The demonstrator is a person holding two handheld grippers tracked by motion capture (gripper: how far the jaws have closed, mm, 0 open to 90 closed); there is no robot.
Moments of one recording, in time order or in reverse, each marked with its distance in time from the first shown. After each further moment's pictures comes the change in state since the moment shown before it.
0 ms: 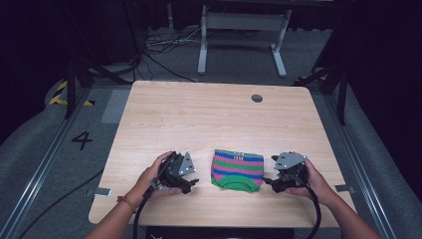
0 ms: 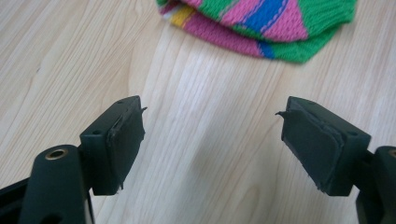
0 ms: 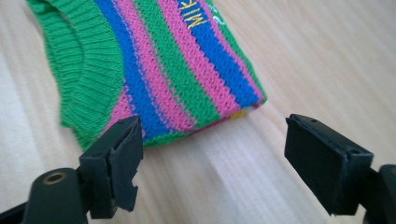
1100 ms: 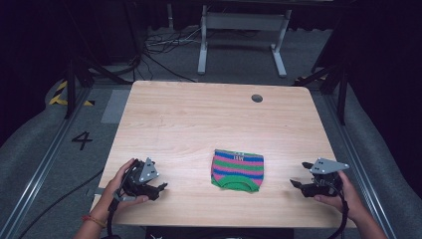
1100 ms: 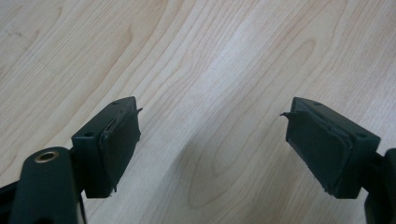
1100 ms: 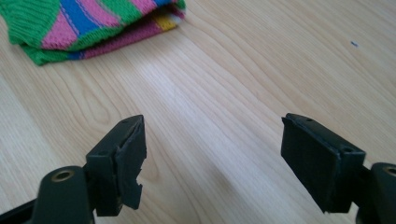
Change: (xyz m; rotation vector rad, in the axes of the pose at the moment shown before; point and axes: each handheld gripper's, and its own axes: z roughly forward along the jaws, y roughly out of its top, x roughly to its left) left arm 0.013 -0.083 -0.044 0.005 0.101 -0.171; right arm -0.023 -0.075 -0.050 -0.029 -0.109 0.178
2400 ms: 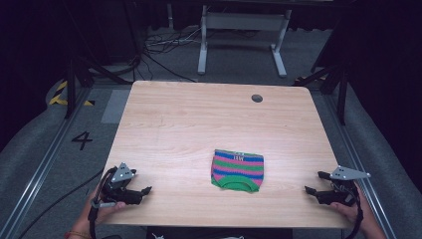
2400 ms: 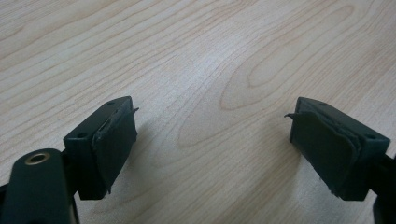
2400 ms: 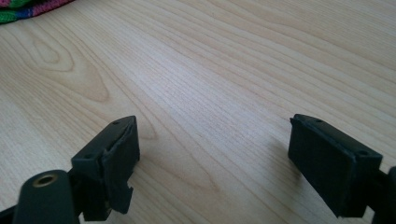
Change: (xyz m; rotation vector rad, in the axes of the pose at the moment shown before) left arm 0.018 -0.056 -0.012 -0.045 -0.054 -0.286; right arm -0.026 -0.066 -0.007 -0.035 0.026 0.222
